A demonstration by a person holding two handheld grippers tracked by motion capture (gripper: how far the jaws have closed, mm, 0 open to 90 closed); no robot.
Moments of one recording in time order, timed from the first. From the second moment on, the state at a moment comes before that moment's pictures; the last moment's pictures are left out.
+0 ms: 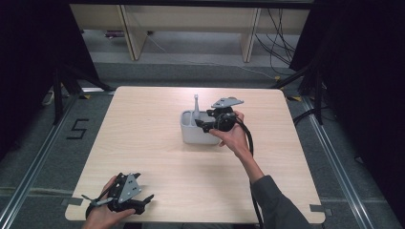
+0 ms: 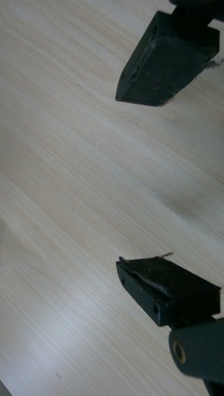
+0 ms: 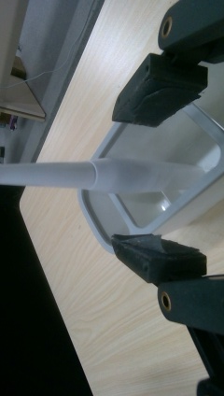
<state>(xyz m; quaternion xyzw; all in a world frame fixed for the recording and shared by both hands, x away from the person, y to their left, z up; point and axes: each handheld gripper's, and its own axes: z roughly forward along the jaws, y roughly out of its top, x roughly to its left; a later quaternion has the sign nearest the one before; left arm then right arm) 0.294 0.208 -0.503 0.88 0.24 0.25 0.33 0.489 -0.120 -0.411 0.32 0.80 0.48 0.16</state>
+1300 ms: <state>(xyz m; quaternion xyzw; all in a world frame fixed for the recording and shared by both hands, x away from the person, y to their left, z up) 0.293 0.209 -0.502 0.88 0.23 0.26 0.33 0.442 -0.154 -0.411 0.31 0.81 0.48 0.16</state>
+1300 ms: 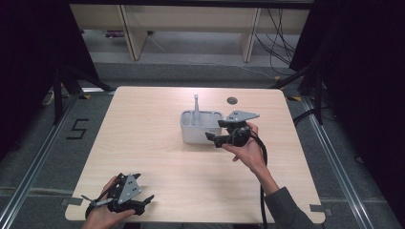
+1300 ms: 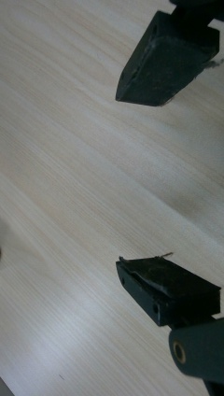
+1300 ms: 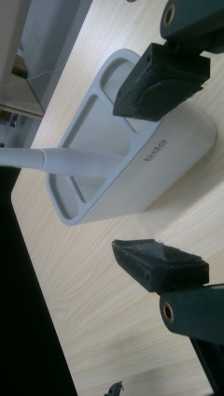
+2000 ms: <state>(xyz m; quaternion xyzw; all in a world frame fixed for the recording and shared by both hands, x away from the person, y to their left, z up) 0.293 0.209 -0.502 0.88 0.23 0.26 0.33 0.414 -0.172 -0.427 0.31 0.82 0.46 0.15</state>
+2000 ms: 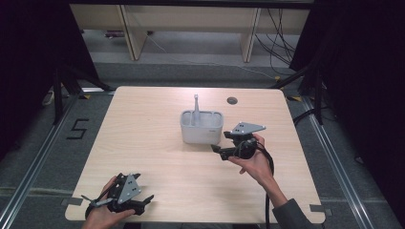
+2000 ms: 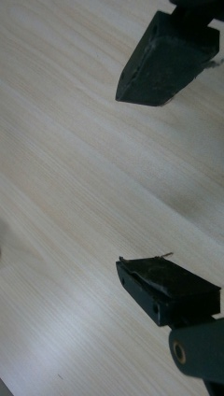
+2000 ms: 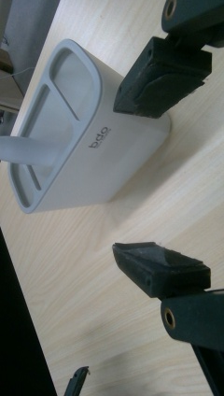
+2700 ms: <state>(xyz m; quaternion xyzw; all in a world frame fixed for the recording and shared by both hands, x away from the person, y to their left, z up) 0.292 0.208 -0.503 0.87 0.24 0.26 0.33 0.388 -0.180 -0.446 0.32 0.83 0.44 0.13</state>
